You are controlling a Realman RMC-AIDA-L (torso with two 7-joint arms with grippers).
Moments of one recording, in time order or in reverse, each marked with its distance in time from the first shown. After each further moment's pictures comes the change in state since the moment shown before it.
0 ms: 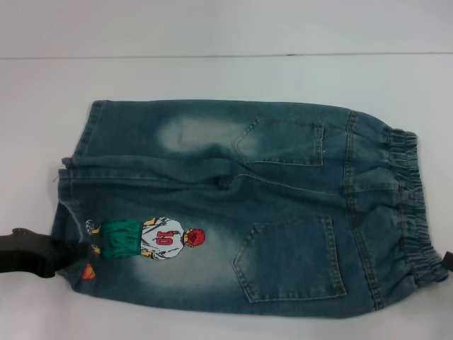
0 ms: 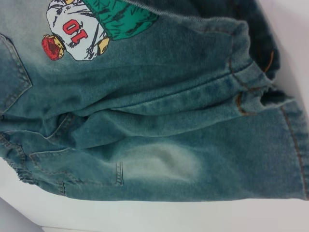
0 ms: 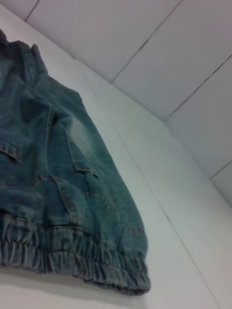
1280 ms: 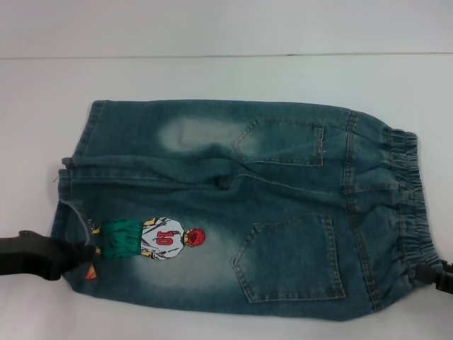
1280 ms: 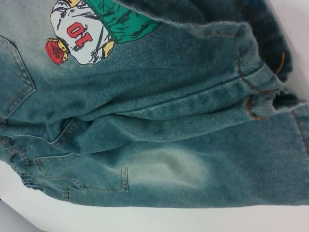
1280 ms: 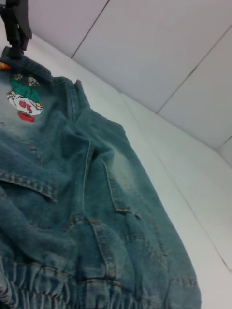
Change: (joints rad) left arm -0.003 0.002 0.021 -0.023 -0.001 -0.011 0.000; right arm 0.080 -0.008 0.002 -0.002 -0.140 -0.052 0.052
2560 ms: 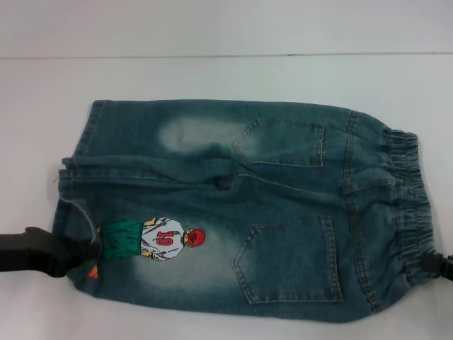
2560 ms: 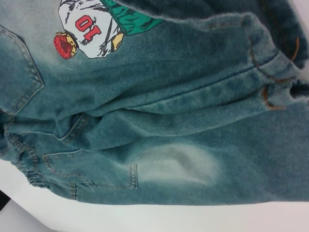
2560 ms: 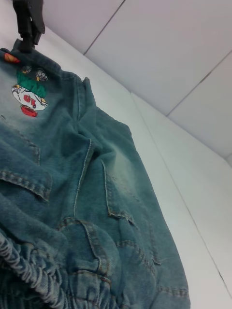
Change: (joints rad) left arm -0.018 0.003 0.001 -0.013 0.000 0.010 0.000; right arm 0.034 0.014 -0.008 -0.068 -0.022 0.001 0.001
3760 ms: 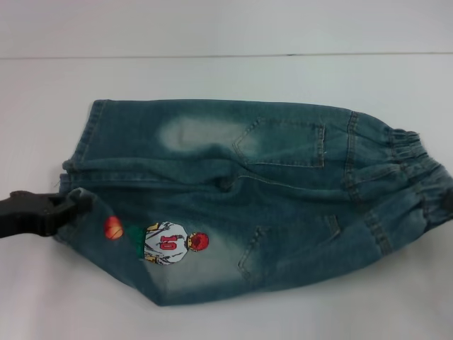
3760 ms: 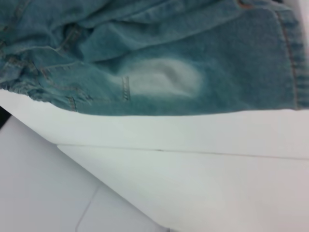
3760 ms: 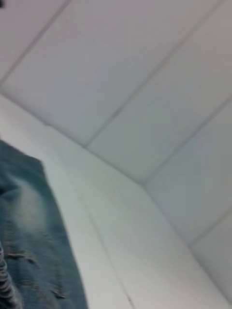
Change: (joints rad) left arm 0.041 0.007 -0.040 0.000 -0.223 -0.010 0.014; right arm 0.053 -0.001 0.260 0.032 0.010 -0.134 0.028
